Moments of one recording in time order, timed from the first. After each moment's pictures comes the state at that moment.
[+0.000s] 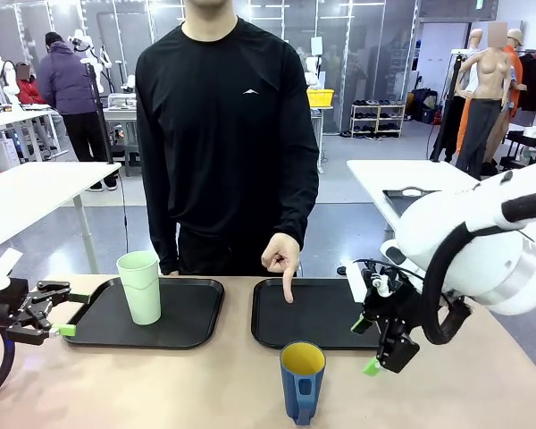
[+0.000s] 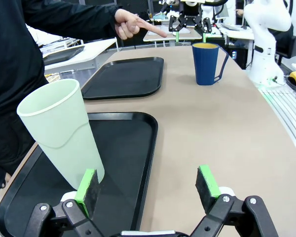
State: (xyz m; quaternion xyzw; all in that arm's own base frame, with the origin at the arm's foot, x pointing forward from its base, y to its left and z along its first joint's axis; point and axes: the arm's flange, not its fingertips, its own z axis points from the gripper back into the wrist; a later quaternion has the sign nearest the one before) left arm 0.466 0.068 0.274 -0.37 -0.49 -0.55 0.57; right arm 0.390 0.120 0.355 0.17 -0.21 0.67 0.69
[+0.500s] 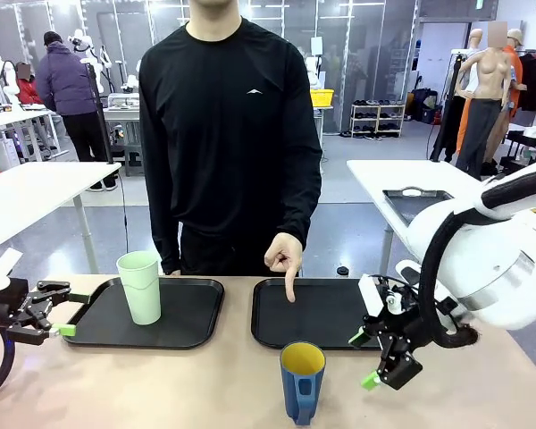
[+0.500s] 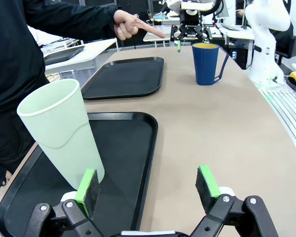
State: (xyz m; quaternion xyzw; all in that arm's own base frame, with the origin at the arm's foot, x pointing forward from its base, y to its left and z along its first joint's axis) left arm 0.466 0.068 0.274 -0.37 -0.49 -0.55 0.57; right arm 0.390 0.100 0.310 0.24 -0.26 0.67 0.66
